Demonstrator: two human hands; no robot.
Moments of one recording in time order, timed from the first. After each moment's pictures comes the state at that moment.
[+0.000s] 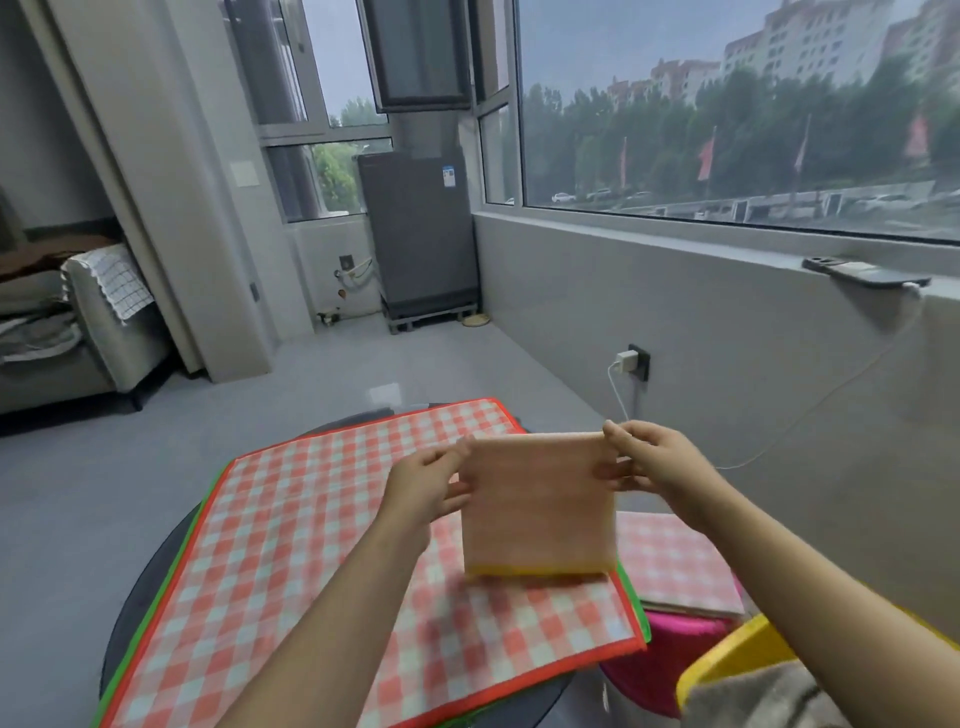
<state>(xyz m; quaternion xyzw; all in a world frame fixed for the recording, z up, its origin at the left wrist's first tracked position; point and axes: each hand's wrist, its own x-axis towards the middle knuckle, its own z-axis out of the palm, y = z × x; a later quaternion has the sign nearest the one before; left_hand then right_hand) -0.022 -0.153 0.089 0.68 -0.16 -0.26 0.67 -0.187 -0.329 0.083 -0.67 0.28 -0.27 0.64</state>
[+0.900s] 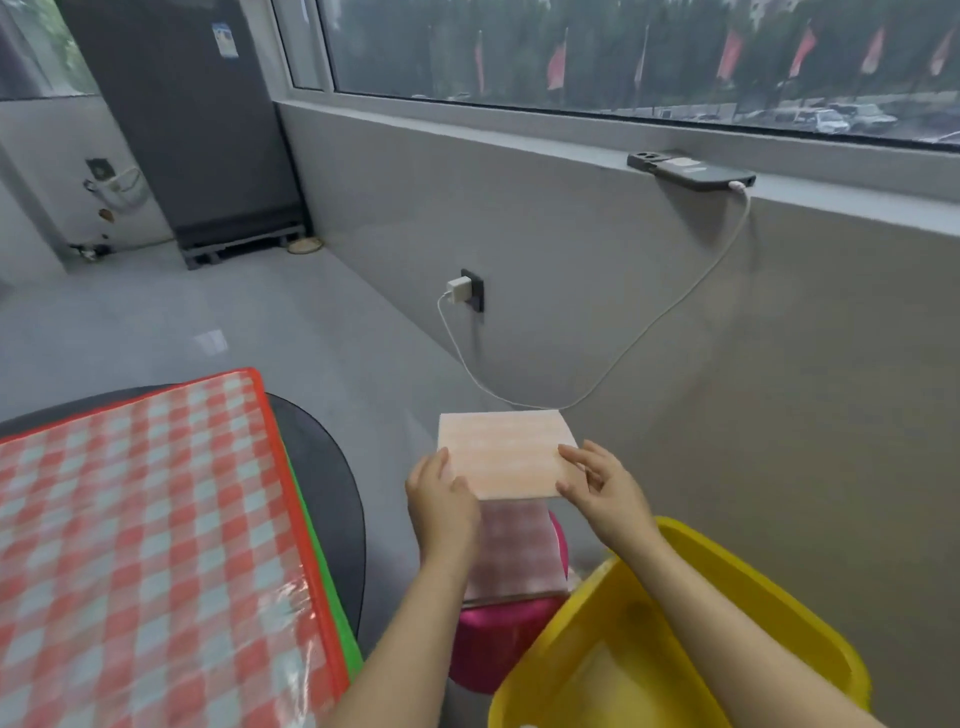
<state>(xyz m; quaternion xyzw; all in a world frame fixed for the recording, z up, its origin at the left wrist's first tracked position) -0.124 -0.432 -0.083 0.79 -0.25 -0.18 0.53 -0.277 -0.524 -0.098 -0.74 0.43 -0.29 0.42</state>
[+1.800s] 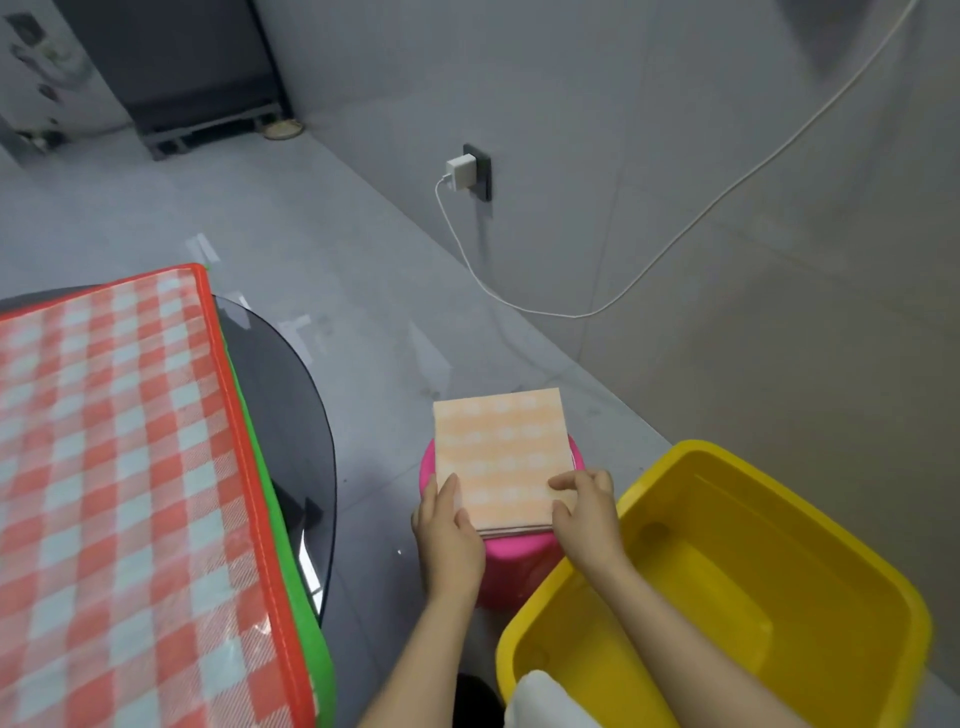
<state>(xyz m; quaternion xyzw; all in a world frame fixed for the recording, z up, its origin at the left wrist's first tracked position) -0.129 -0.400 -0.238 0.85 -0.28 -0.20 0.40 -0.249 -0.487 -0.227 -0.72 0.55 -0.17 0.38</state>
